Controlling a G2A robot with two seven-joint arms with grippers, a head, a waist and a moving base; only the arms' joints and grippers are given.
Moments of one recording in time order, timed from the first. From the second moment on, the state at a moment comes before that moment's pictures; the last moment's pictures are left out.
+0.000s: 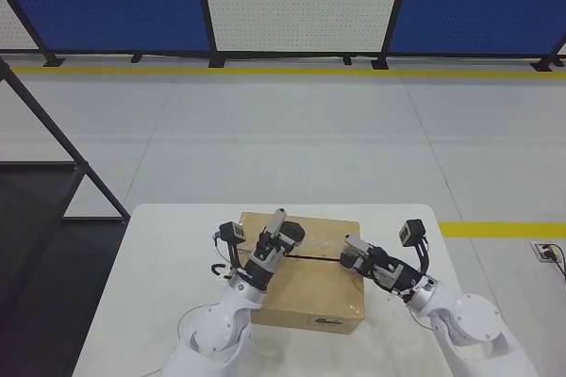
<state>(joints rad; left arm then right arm) 0.93 -1.45 -1.12 -1.38 -0.31 -0.44 -0.22 -1.00 -1.16 1.33 -1.54 0.36 -0.04 0.68</state>
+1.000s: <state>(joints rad) 0.95 -1.46 -1.18 -1.42 -0.33 -0.42 -0.28 -1.00 -1.16 1.33 -1.55 0.33 0.00 0.67</state>
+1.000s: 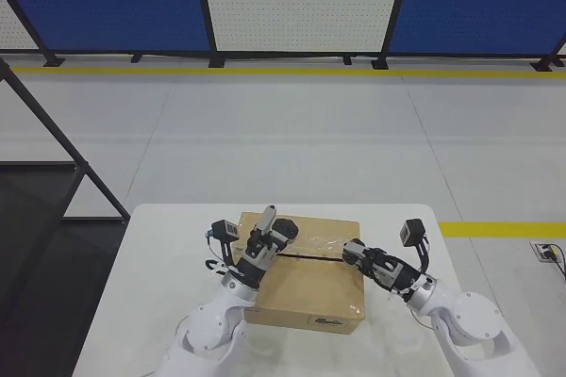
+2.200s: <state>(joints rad) 1.02 -1.33 -1.59 -1.44 -0.40 -0.17 -0.79 -1.03 -1.14 1.34 -1.62 0.22 0.08 0.64</state>
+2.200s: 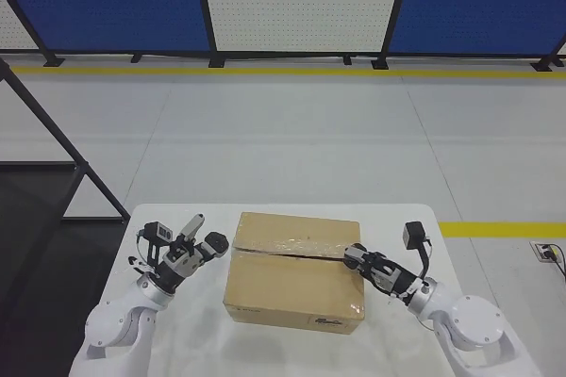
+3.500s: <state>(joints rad) 0.96 -1.31 -1.45 -1.36 -0.27 -0.16 -0.67 -1.05 -1.14 1.34 -1.66 0.16 0.04 0.61</state>
